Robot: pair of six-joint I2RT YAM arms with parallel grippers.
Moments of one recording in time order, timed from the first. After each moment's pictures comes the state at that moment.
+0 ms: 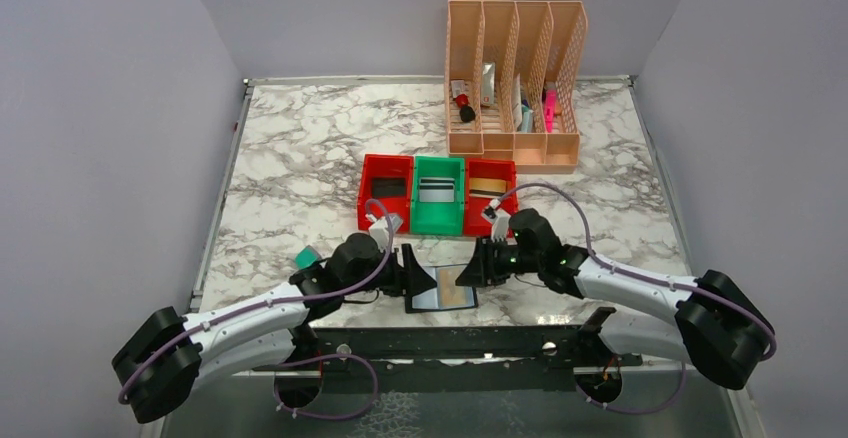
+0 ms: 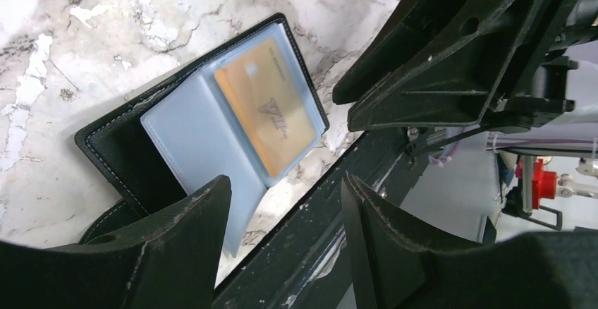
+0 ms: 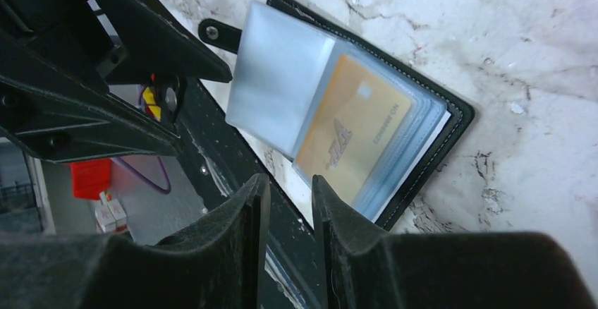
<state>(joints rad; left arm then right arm) -0.89 0.88 0.27 0.13 0.23 -0.85 0.75 1.13 0.39 0.11 -0.47 0.68</state>
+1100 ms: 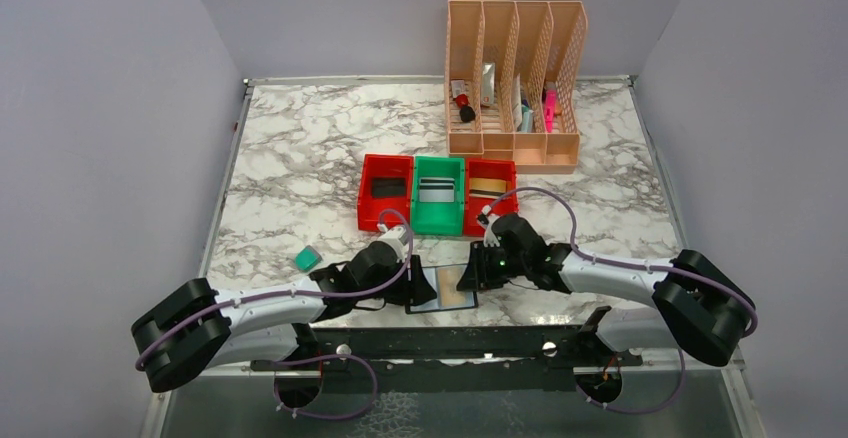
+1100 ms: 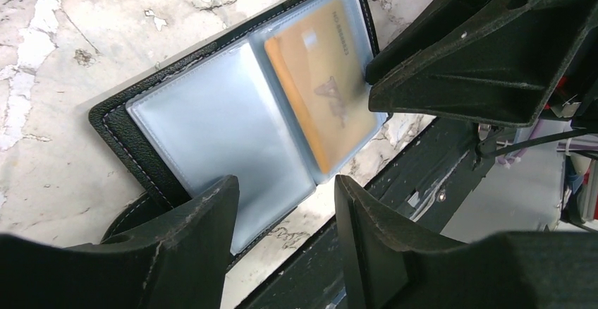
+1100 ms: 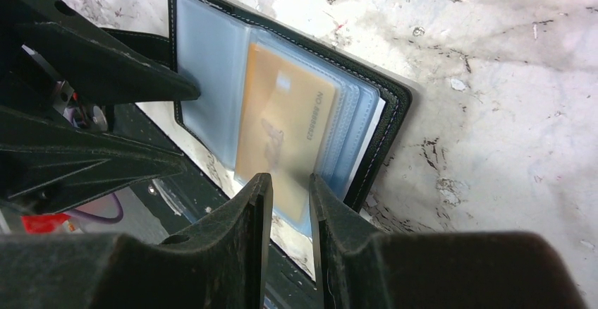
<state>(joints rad) -0.99 1.08 0.27 0.16 0.10 -0.85 0.82 1.29 0.44 0.04 -0.32 0.71</state>
